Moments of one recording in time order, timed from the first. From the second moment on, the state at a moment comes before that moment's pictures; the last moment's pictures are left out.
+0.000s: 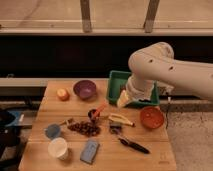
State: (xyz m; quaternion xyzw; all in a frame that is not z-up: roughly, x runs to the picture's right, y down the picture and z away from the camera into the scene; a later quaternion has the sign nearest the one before) arm 0.121 0.056 0.625 -0.23 0.14 0.57 0.78
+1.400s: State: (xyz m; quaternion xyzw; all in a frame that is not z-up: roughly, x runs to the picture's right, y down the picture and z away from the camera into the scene) arm -0.052 0.143 0.691 -0.31 0.12 0.44 0.84
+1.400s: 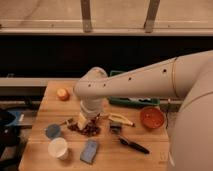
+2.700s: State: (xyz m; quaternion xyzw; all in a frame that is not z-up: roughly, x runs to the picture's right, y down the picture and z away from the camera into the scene) arm -0.066 0.185 0.746 -0.36 0.14 0.43 0.82
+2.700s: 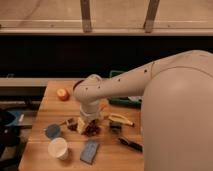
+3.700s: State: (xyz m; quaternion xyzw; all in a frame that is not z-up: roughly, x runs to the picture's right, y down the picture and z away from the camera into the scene) arm -0.102 0.213 0.783 -0.41 0.10 0.41 0.81
